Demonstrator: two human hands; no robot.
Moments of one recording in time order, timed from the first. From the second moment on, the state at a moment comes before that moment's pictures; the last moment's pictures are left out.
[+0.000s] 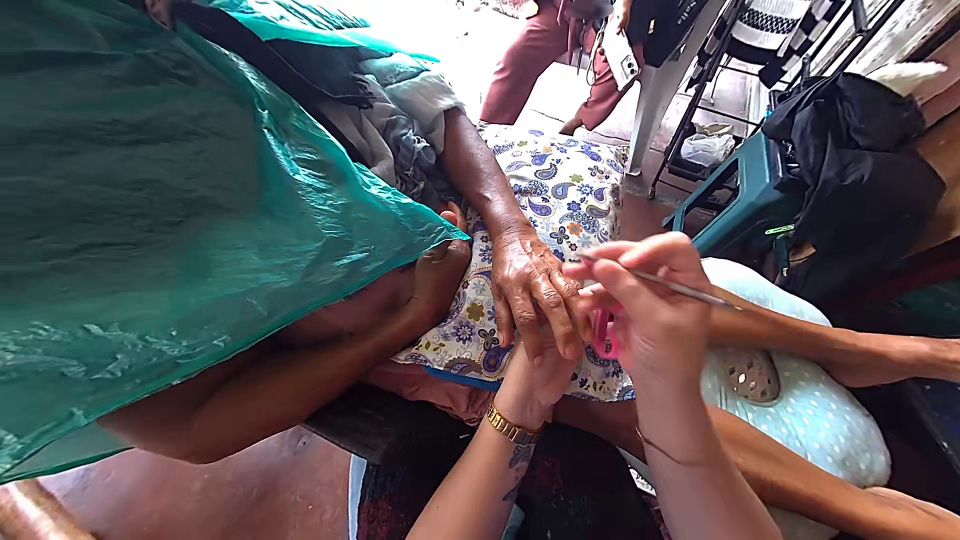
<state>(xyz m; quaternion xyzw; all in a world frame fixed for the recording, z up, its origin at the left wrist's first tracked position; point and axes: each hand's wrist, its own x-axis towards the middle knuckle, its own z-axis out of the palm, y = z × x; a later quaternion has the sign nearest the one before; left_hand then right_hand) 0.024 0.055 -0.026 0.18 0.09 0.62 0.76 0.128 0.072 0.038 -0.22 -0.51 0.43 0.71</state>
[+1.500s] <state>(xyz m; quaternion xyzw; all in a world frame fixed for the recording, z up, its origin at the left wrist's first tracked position) 0.015 0.062 -0.038 0.19 -0.04 0.57 0.80 0.143 0.038 -0.007 -0.27 -0.58 0.32 0.70</state>
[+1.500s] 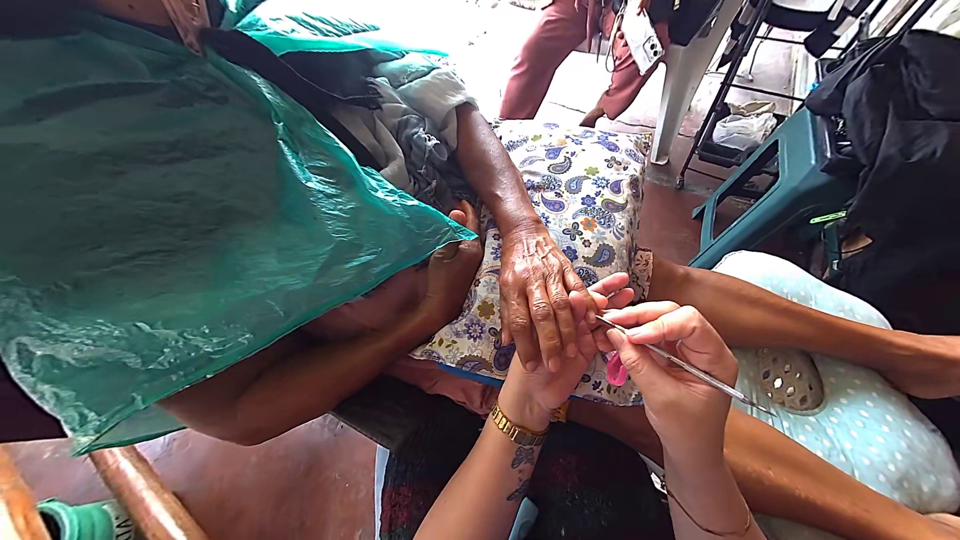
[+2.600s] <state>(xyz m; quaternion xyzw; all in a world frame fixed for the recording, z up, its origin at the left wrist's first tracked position) 0.016 0.060 -0.035 0.17 -0.01 0.58 0.80 0.151 0.041 -0.006 -0.27 -0.64 0.26 0.67</state>
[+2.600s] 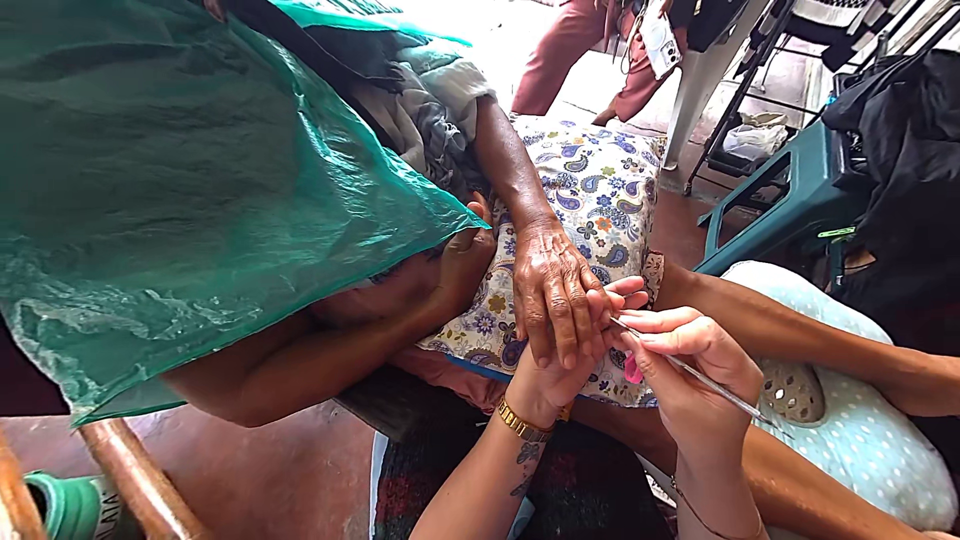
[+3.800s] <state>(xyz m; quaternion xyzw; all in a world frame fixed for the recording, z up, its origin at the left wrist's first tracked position) 0.016 0.059 -0.040 0.17 -0.01 0.58 0.80 0.164 0.040 0.001 -0.28 -0.68 0.20 0.64</state>
